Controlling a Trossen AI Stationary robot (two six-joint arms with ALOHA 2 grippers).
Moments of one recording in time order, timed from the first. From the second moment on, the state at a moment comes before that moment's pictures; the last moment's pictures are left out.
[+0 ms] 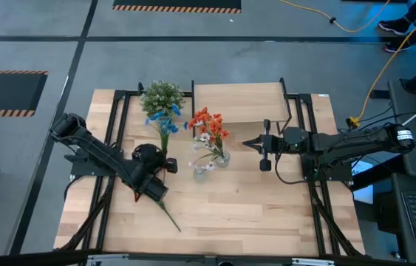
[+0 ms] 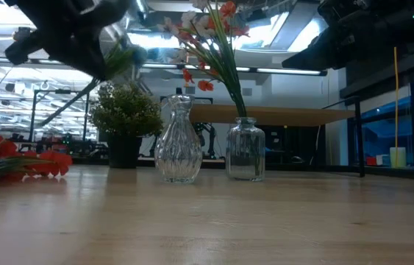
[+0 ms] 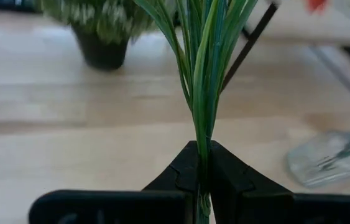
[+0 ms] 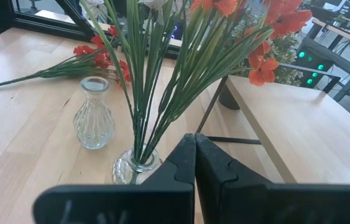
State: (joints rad) left arm -0.52 1.50 1.03 -1.20 -1.01 -2.07; right arm -0.02 0.93 0.42 0.26 0.14 -0.22
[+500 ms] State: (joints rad) left arm -0.64 1.44 1.03 -1.21 -1.42 -1.93; right arm -0.02 0.93 0.42 0.26 0.14 -0.23
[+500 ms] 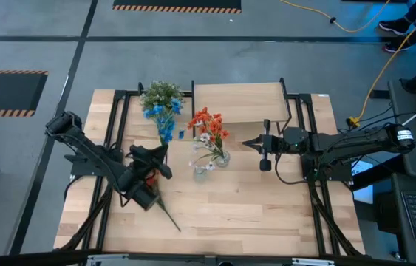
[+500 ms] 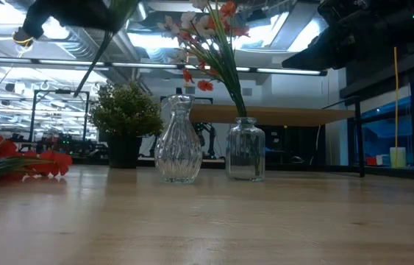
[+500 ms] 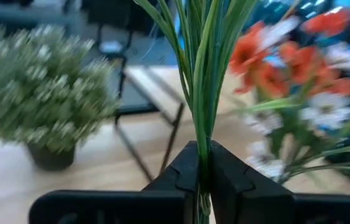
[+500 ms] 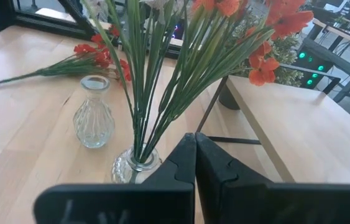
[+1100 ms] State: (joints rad) left arm -0.71 1.57 1.03 -0.61 -1.57 -1.33; right arm -0.02 0.93 0.42 0.27 0.14 -0.24
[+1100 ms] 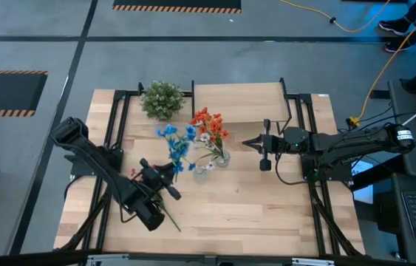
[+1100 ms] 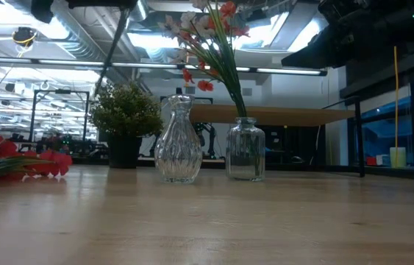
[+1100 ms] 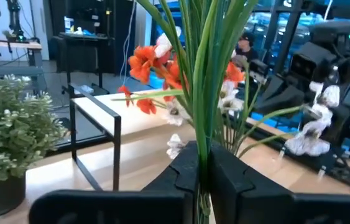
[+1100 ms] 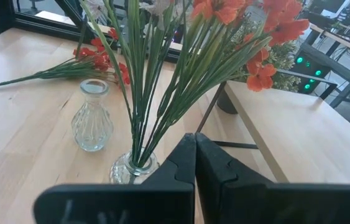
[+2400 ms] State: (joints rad) left arm -0.56 1.75 1.03 0.93 -1.02 0.41; right arm -0.02 0.93 0.42 0.26 0.10 -0.24
